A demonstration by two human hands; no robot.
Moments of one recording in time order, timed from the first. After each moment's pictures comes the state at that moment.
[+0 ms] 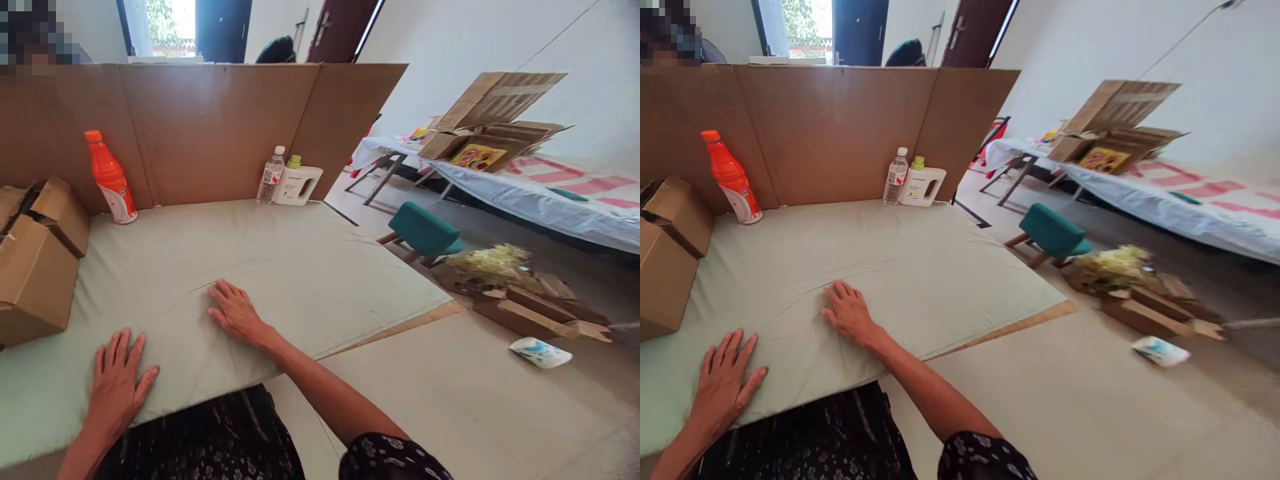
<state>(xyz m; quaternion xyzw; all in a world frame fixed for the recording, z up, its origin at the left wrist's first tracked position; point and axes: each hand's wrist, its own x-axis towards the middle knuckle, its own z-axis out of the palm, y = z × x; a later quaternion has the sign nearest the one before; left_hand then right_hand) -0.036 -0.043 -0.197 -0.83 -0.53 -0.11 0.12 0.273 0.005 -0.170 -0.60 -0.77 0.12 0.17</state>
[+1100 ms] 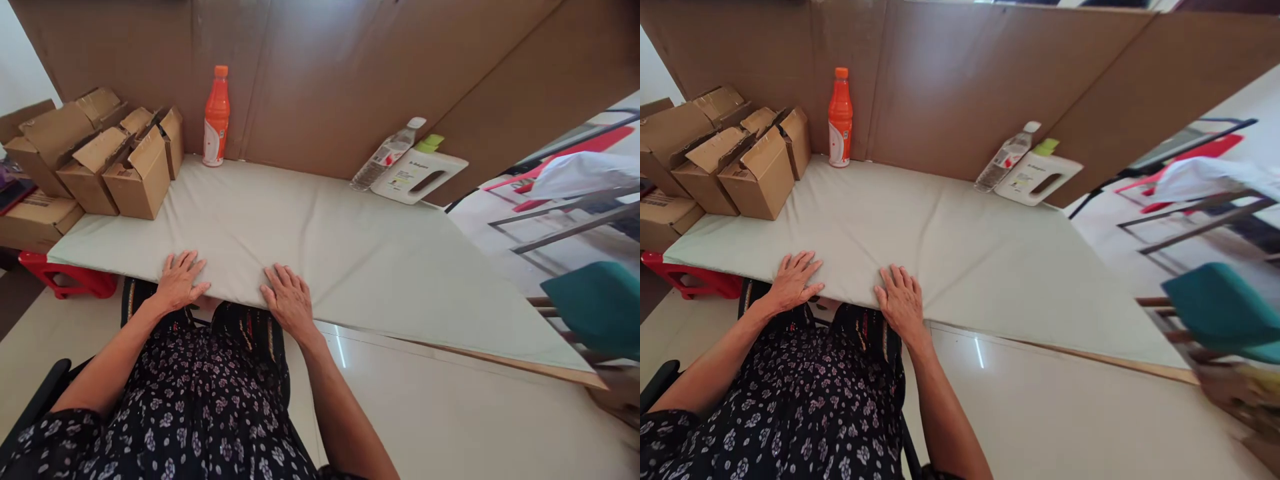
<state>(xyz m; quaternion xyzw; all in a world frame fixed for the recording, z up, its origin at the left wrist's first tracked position) -0.005 -0.110 -0.174 -0.80 -0.60 -0.04 -0.03 0.284 -0.105 -0.222 -0.59 -0.79 -0.01 0.17</state>
